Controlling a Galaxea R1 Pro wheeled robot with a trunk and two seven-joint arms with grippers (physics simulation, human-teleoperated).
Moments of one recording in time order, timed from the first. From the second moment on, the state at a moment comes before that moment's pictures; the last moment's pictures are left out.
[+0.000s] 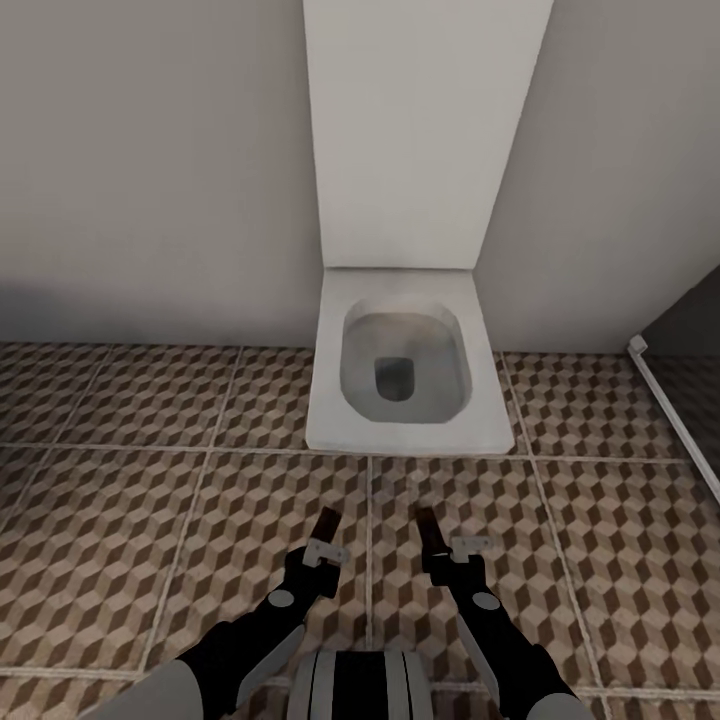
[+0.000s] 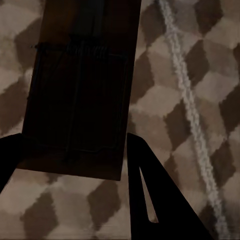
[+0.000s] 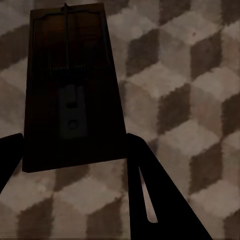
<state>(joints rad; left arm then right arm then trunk) -0.61 0.01 -0.93 -0.68 0.63 0.06 0.30 -0.48 0.08 0.08 -0.66 0.01 0.02 -0.12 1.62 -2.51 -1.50</state>
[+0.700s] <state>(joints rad) -0.61 0.08 -1.00 -0.68 0.62 -0.04 0.30 -0.48 0.08 0.08 -0.66 0.01 0.02 -0.12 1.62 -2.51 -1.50</state>
